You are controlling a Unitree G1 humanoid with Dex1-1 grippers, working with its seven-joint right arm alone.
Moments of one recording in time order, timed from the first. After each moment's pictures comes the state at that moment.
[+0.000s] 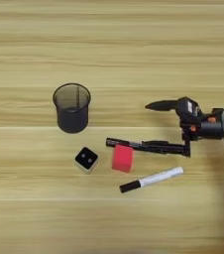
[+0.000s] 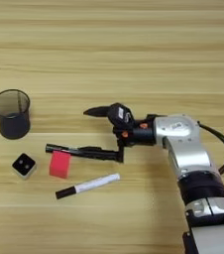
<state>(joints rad) -0.38 -0.55 0.08 0.53 0.15 -0.21 1.37</state>
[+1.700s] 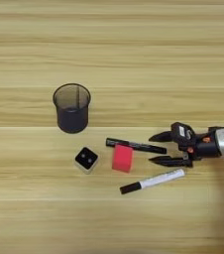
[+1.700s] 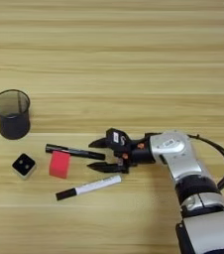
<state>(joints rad) -0.44 -0.53 0.16 0.90 -0.03 -0.47 1.32</state>
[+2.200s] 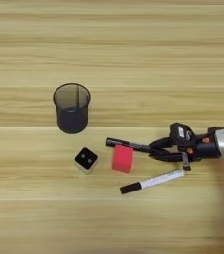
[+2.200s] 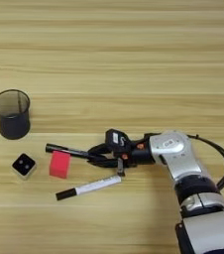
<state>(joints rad) -0.44 -0.52 0.16 0.90 -0.02 -0.47 1.34</state>
